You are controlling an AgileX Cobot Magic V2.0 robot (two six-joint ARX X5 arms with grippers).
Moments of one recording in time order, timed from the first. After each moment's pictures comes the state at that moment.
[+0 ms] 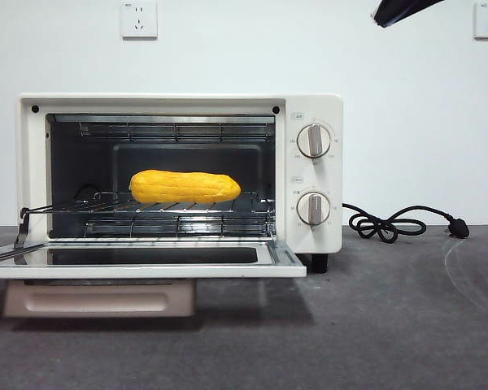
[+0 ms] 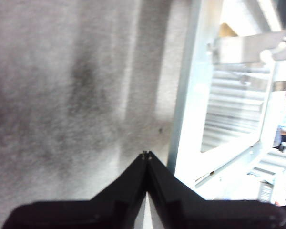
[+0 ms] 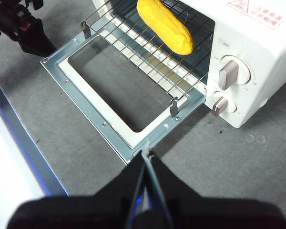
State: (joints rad) left arm 0.33 1.60 0.69 -0.64 0.90 0.06; right arm 0.45 1.09 1.14 -0.85 -0.40 -0.22
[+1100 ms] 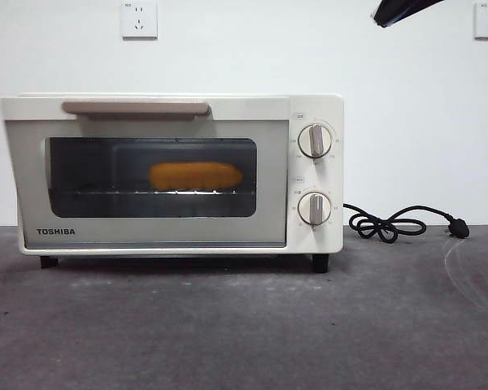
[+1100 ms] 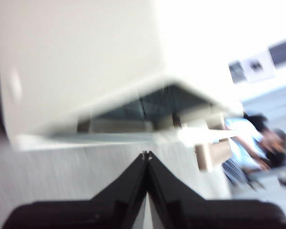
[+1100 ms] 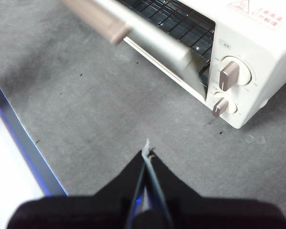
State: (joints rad) left arm 0.37 1.31 0.80 -0.31 1.13 -0.24; right arm 0.45 1.09 1.14 -0.84 -0.40 -0.22
